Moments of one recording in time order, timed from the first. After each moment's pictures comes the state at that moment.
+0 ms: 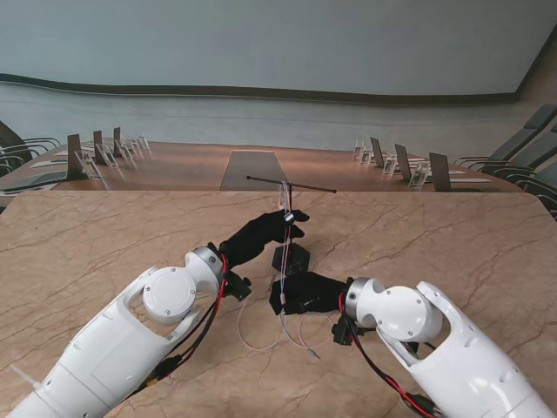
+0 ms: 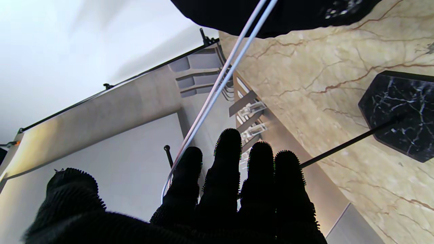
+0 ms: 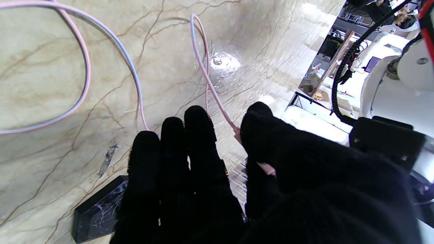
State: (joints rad) left arm 1.25 -1.17 -0.93 -1.49 -0.07 -0.11 -0.15; right arm -1.40 -1.03 1.02 -1.65 -0.19 0.03 0.51; left_hand 0.45 0.11 -0.02 -0.04 0.40 0.16 0.32 0.36 0.72 0.22 0.21 0.35 0.42 0.23 0.35 0.37 0.12 0.12 0.73 0.41; right_hand 0.74 -0.48 1.05 -0.03 0.67 -0.10 1.01 0.70 0.74 0.26 0.84 0.37 0.46 0.18 0.77 0.46 0.18 0.11 1.11 0.45
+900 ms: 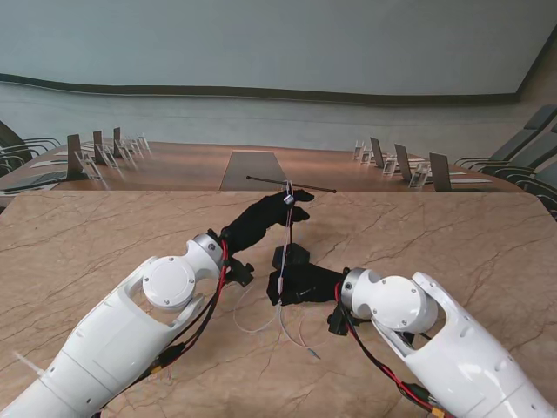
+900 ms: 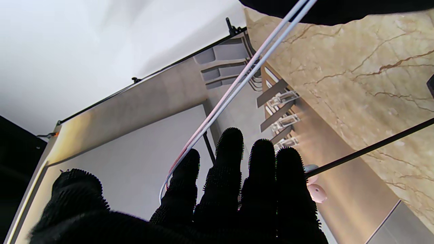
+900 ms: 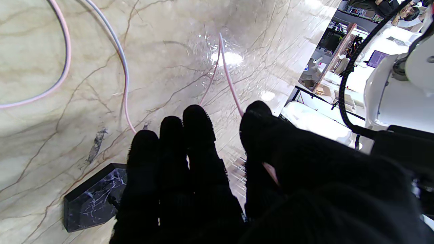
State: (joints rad) left arm 1.20 -1.18 -0.93 -1.47 -0.11 -0.20 -0.14; right arm -1.35 -1.04 0.99 -1.64 -0.17 0.07 0.50; left_hand 0.47 0.13 -0.02 -0.04 0.38 0.14 0.32 0.36 0.73 0.23 0.21 0.35 0.44 0.25 0.37 0.37 0.15 0.14 0.76 0.41; right_hand 0.73 -0.50 1.07 -0.03 0.68 -0.09 1.01 0.68 0.75 0.28 0.84 0.37 0.47 0.19 0.77 0.46 0.19 0.12 1.13 0.45
